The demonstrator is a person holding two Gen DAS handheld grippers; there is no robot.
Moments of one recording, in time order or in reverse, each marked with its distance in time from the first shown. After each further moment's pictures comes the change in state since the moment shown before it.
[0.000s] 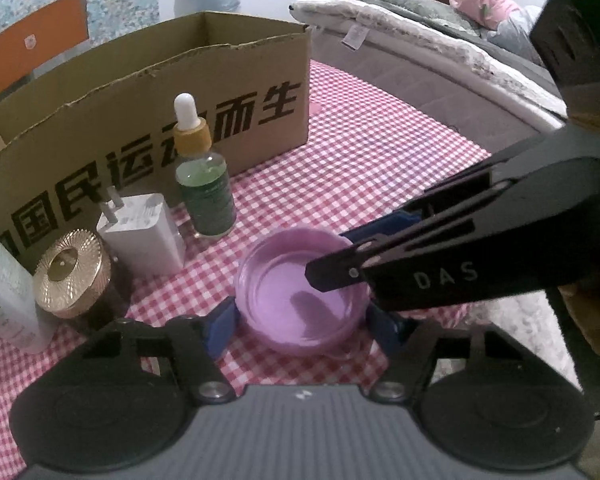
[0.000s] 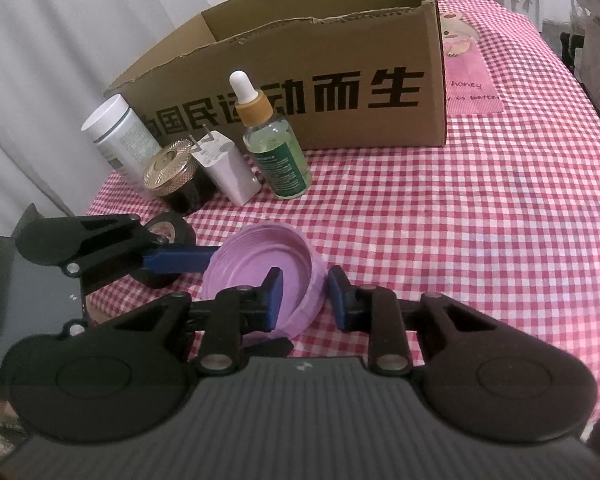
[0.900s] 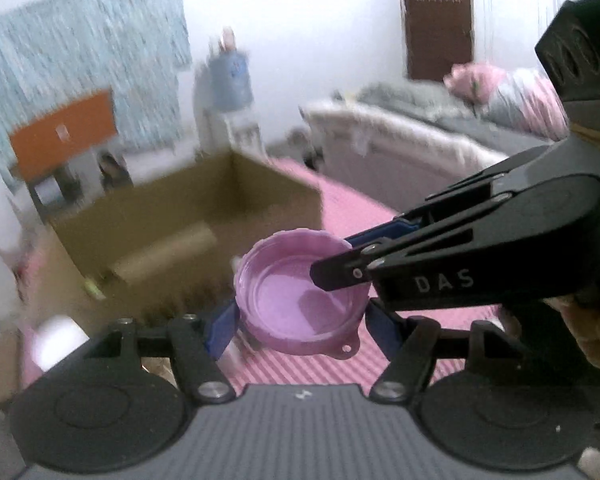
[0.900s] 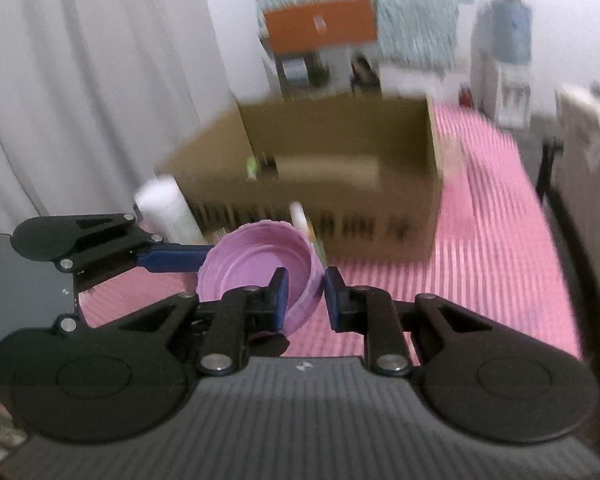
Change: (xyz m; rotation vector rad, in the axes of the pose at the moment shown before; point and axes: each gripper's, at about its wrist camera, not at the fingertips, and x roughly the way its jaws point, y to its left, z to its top) left arm -0.105 -0.004 0.031 0.061 -0.297 0.102; right arm -0.085 0.055 0.033 -0.155 -0.246 -0.075
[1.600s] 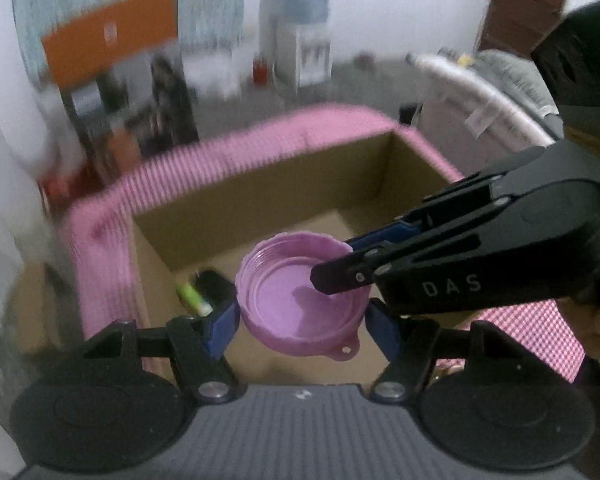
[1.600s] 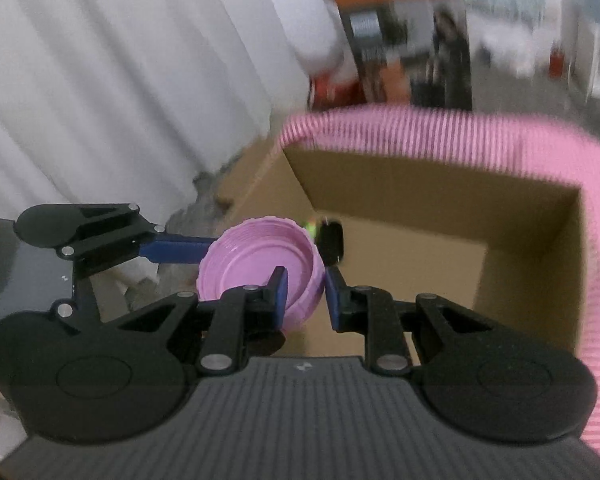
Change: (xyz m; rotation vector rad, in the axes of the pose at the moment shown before) left arm 0.106 0.185 0.087 -0.217 0.382 0.011; right arm 0.183 -0.016 0.181 0.040 0.301 0.252
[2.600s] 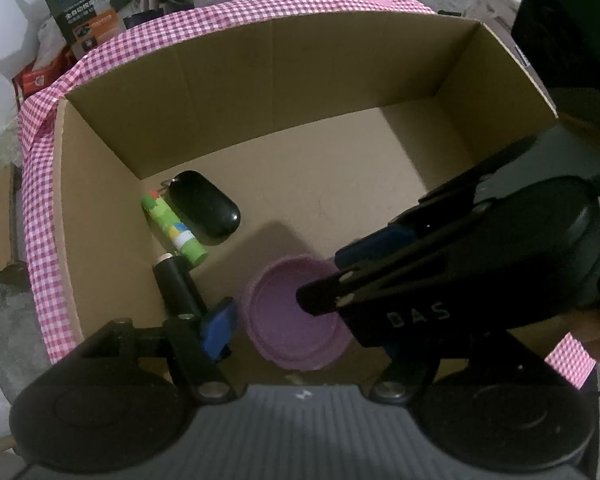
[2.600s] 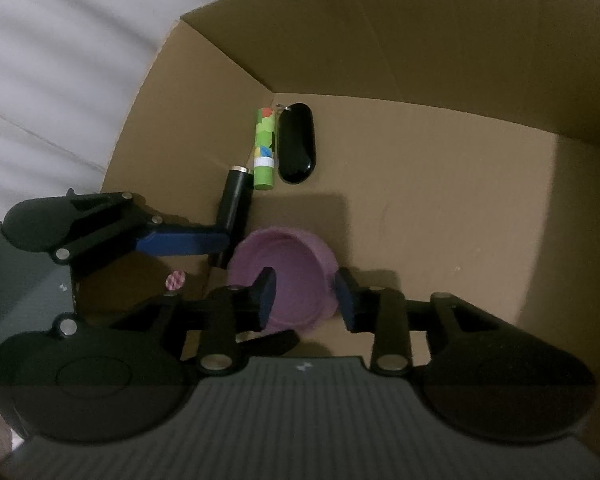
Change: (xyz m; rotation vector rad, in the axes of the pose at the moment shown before) left arm 0.094 0.032 0.005 -0.085 0.313 -0.037; right arm 0.137 -0.043 -0.003 0.164 0.384 0.092
